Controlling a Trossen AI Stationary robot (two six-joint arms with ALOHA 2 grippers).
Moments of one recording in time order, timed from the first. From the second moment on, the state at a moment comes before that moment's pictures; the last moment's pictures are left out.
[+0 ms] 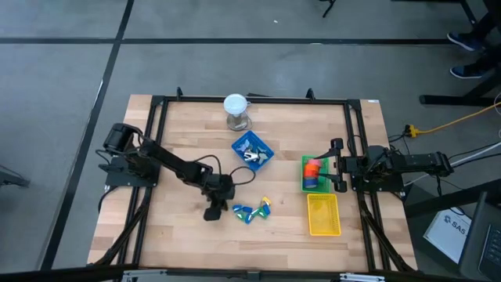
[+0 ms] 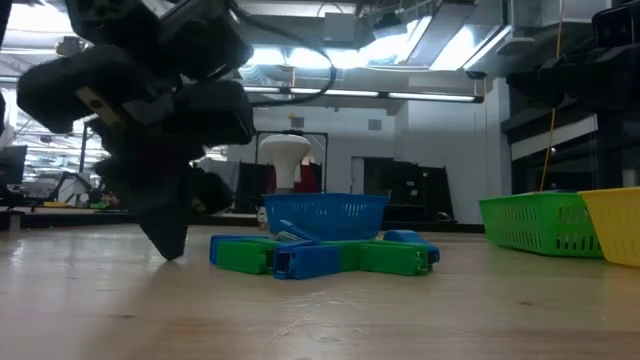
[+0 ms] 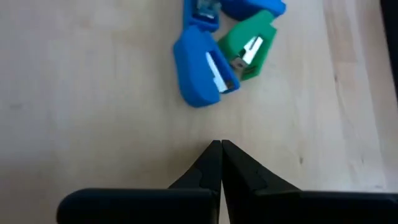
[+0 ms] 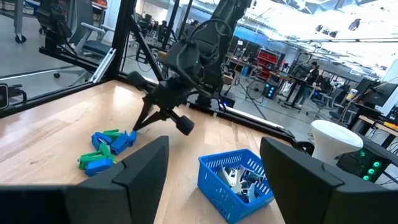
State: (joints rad) left arm -0.22 1.72 0.74 -0.01 0.30 -0.31; right arm 0.10 0.01 0.01 0.02 -0.01 -0.32
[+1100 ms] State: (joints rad) left arm -0.14 2.05 0.83 0.63 0.42 0.09; right arm 0.10 0.01 0.01 0.02 -0.01 -0.32
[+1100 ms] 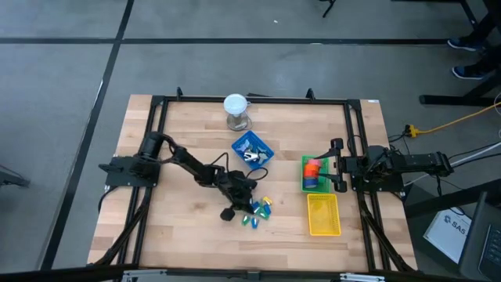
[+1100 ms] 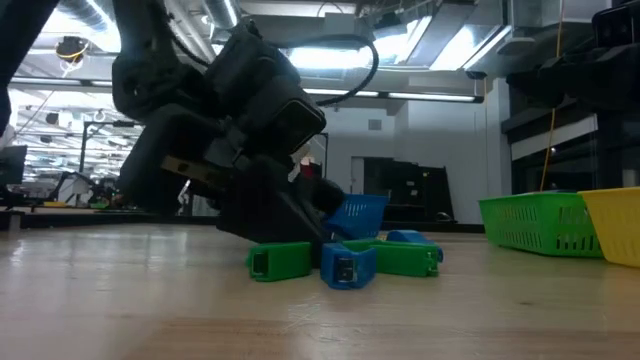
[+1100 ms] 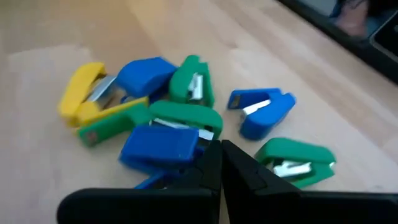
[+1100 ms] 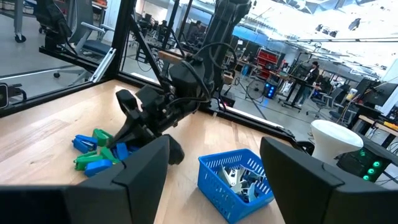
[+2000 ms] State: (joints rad) left arm -0.14 1.39 0.55 0.13 0.12 -0.14; right arm 0.10 0.01 0.01 0.02 -0.01 -0.32
